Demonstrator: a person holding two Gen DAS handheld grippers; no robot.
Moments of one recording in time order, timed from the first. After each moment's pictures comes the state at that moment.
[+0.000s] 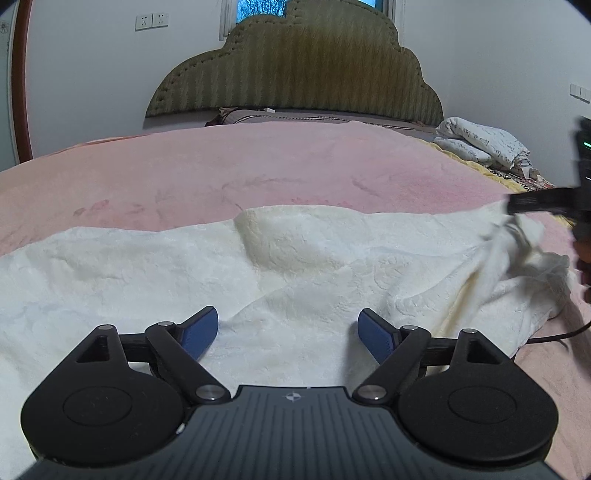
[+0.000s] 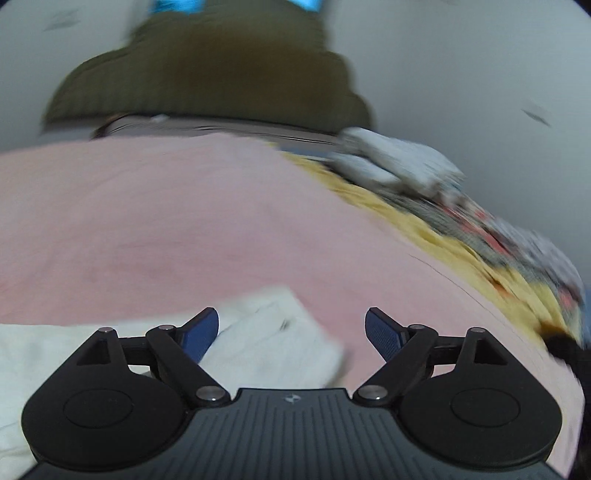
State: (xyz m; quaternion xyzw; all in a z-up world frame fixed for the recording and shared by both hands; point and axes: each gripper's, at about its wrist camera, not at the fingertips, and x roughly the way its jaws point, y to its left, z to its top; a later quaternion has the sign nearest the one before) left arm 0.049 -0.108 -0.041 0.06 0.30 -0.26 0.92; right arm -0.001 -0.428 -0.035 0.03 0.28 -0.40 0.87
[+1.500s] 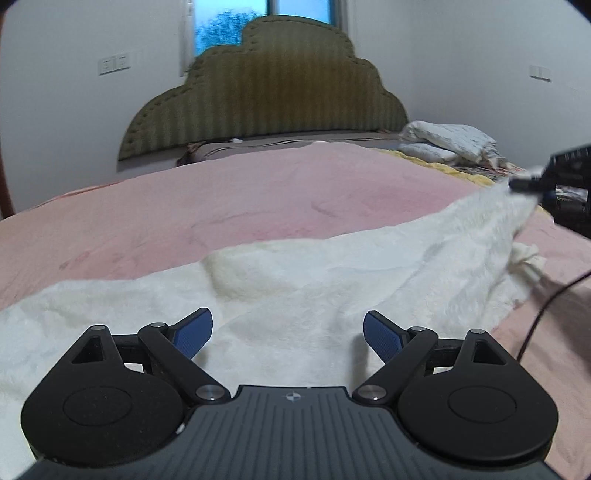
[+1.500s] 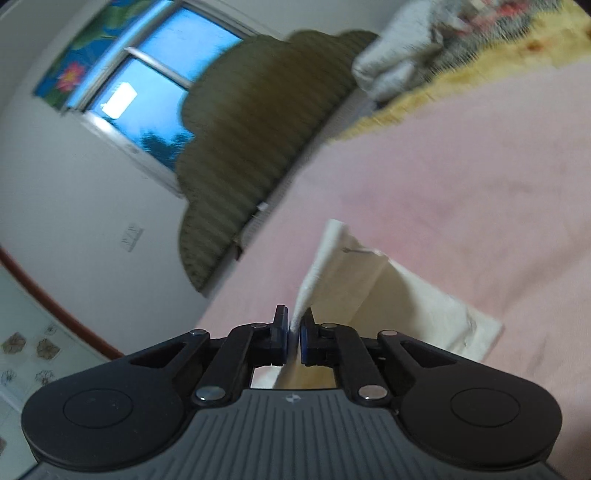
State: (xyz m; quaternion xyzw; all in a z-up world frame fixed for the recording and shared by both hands) left arm 0.018 -0.124 -0.020 0.10 0.24 -0.31 0.91; right arm -0.117 -0.460 -0.039 0.45 0.08 -0.14 0.88
